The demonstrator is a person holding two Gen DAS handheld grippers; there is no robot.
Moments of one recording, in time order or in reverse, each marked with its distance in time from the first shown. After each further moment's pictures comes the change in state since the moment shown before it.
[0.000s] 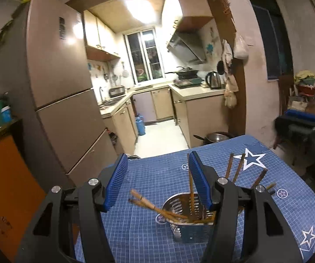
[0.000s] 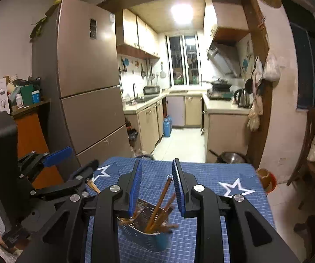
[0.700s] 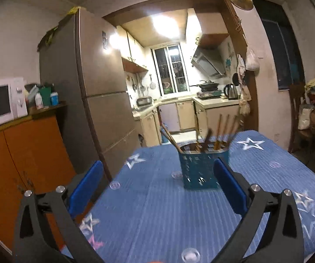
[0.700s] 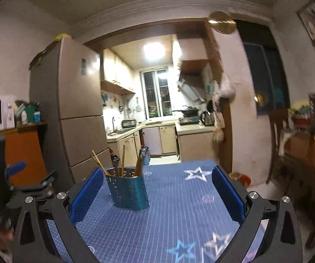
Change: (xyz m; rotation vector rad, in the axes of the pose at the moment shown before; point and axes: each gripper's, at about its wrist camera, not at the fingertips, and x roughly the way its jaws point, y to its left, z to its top) left arm -0.175 -0.010 -0.109 -0.067 -0.083 0.149; right arm -0.230 -0.013 -0.166 0.116 -0.243 -0.157
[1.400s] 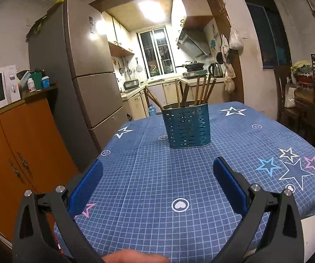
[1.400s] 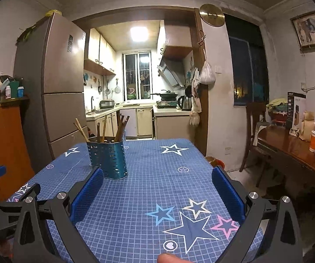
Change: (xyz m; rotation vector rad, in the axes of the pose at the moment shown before) left arm -0.039 -0.010 -0.074 0.065 0.090 -0.078; right arm -0.031 0.022 -0.044 -0.100 0.098 -0.172
